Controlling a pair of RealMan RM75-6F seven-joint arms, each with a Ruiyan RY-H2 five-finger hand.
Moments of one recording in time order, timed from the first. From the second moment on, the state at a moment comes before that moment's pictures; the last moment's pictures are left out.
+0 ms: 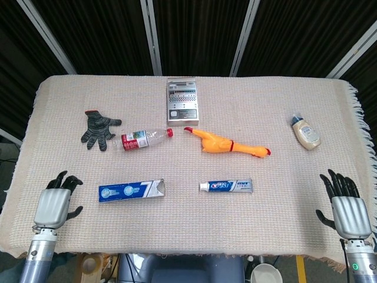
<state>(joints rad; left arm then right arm) -0.15 -1.40 -0.05 -1.79 1.40 1.44 0.59 0.09 -1.14 0.04 -1.60 -1.47 1.43 -0.16</state>
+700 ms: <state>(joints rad) -0.22 -1.54 -0.08 -1.68 1.35 1.39 0.63 0.10 -1.16 0.04 -1.59 -1.47 1.41 -0.19</state>
